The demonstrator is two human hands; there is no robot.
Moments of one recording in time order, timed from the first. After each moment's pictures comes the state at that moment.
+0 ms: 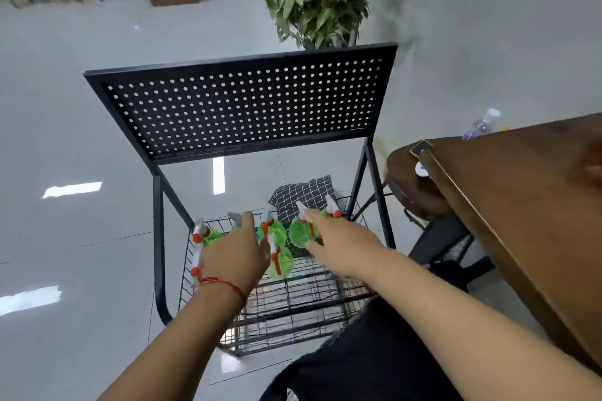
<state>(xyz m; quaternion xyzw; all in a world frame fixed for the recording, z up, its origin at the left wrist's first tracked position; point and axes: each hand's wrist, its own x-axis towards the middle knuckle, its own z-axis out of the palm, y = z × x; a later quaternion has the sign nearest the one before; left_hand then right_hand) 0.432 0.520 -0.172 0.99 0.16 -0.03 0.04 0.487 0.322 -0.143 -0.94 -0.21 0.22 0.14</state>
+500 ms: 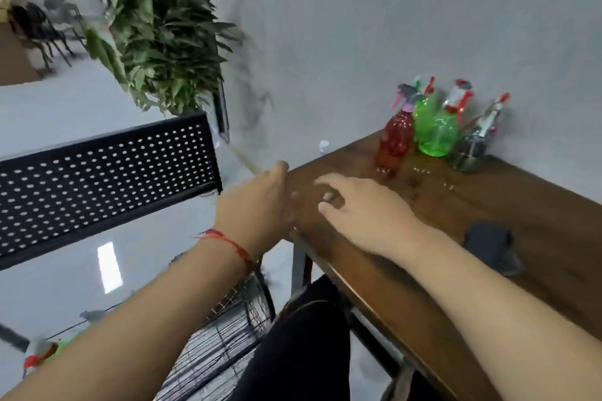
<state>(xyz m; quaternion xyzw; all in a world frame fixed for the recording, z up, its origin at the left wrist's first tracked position) 0.478 0.269 0.008 0.96 -0.20 0.13 0.11 0.428 0.081 0.022 -0.99 -0.02 -0.04 0.16</state>
